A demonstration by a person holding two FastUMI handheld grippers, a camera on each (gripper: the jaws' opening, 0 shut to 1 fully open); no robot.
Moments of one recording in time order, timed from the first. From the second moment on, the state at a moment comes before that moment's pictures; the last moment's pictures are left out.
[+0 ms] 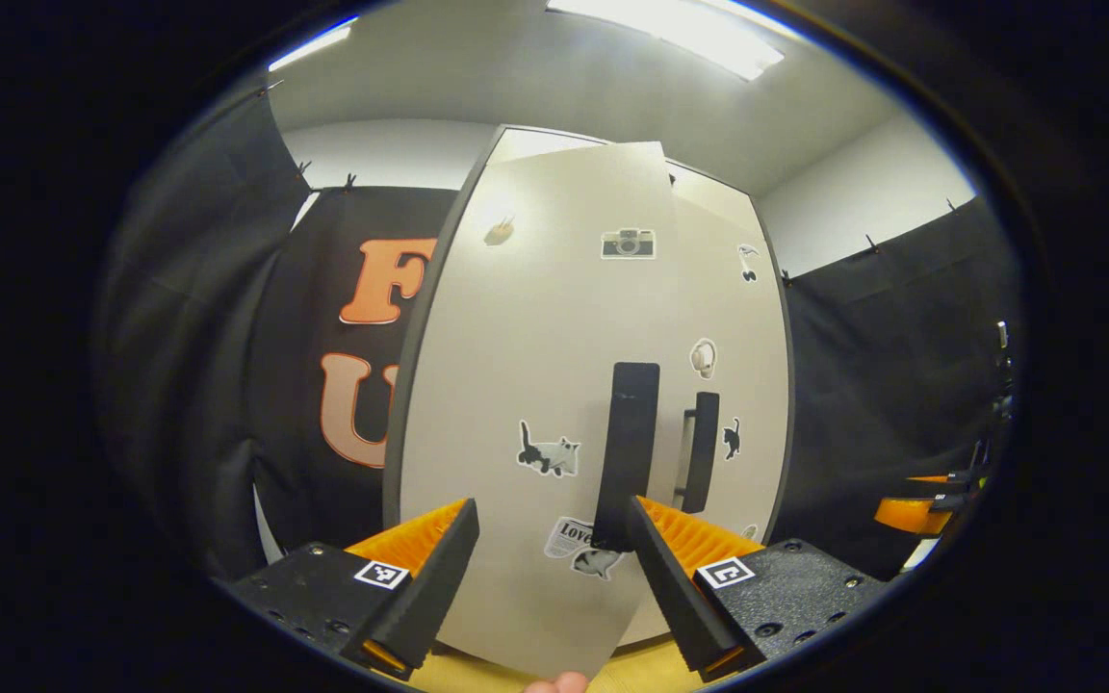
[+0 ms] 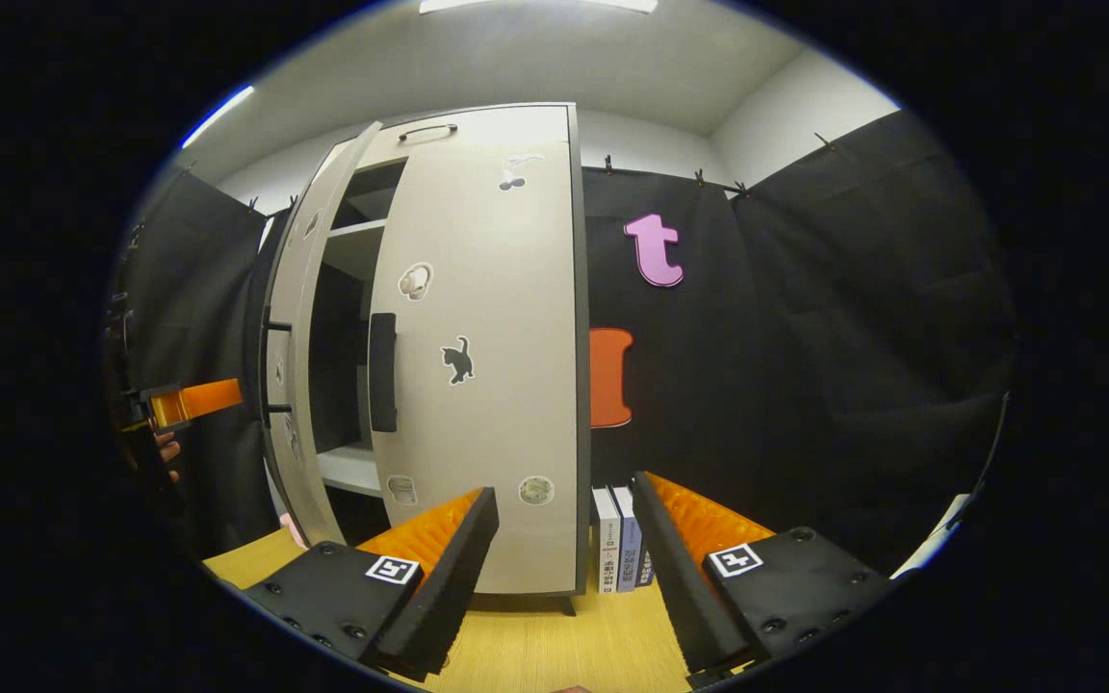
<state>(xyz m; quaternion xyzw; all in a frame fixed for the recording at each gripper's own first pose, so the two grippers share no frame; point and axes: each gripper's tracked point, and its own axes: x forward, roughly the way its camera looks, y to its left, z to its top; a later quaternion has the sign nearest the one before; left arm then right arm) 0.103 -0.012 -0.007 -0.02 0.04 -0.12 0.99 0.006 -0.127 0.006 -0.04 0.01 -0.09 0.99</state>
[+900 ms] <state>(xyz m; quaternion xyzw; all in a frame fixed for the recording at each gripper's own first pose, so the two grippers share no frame) 0.174 -0.053 -0.078 -0.06 0.09 -0.11 0.99 0.008 -0.143 0.003 -0.02 0.01 -0.11 0.99</state>
